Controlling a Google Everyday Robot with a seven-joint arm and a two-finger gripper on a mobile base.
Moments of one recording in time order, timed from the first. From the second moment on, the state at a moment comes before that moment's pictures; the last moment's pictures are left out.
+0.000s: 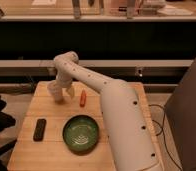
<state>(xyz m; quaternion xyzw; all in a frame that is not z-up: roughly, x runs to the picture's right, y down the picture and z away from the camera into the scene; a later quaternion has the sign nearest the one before) -0.199 0.020 0.915 -0.22 -0.28 -0.45 0.82</state>
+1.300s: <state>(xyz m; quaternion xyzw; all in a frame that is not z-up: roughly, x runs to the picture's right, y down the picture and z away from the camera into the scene) -0.197 0.027 0.927 -0.21 -0.27 -0.46 0.82</state>
